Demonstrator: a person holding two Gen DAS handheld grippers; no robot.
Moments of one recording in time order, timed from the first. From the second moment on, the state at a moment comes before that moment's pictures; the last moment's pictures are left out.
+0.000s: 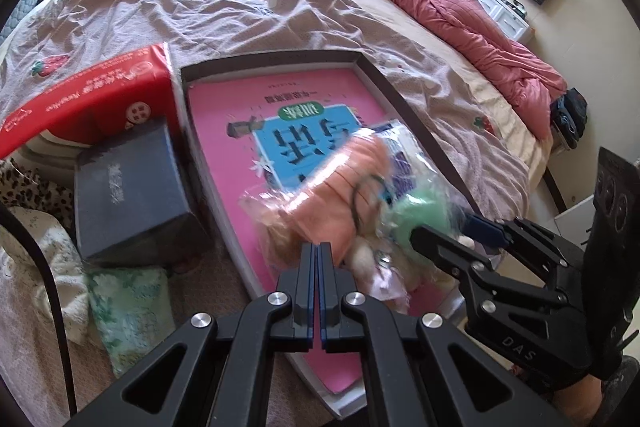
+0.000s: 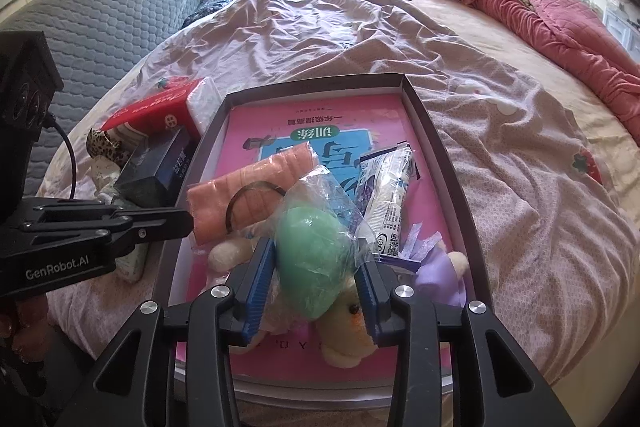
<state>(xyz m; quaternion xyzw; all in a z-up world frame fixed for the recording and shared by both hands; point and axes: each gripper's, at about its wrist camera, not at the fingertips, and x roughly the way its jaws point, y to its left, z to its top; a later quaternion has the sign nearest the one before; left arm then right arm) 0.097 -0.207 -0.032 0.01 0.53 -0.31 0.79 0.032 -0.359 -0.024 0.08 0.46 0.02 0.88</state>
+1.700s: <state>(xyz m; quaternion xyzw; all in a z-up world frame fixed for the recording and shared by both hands) 0.071 -0.189 0.007 0.03 0.51 -0.28 0.81 0.007 -0.349 0.027 0.04 0.41 -0.04 0.91</state>
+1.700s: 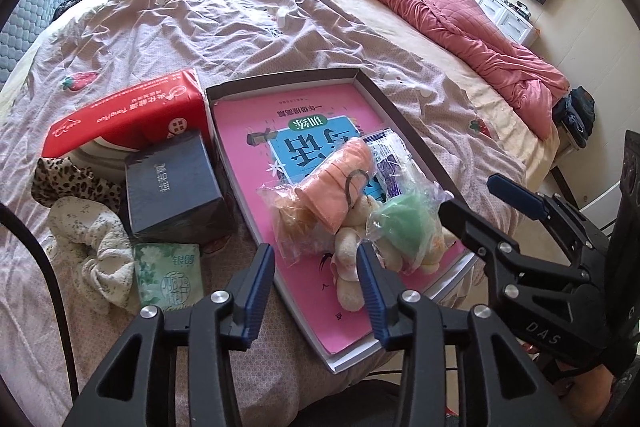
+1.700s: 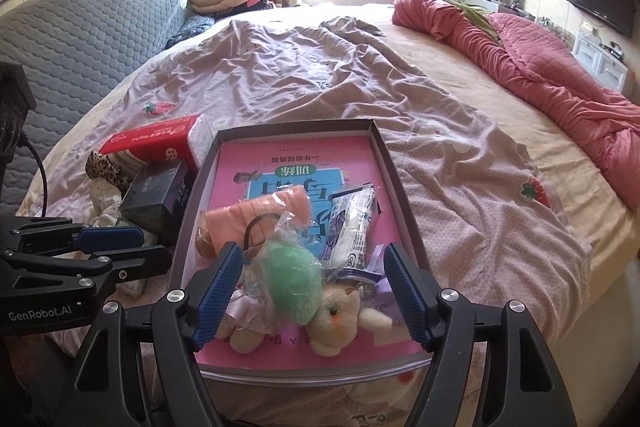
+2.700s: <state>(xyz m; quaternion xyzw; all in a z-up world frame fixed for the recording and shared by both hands) 0.058 -0.129 0.039 0.01 0.49 -0.24 0.84 0.001 -0.315 0.061 0.04 0.39 -0.02 0.92</state>
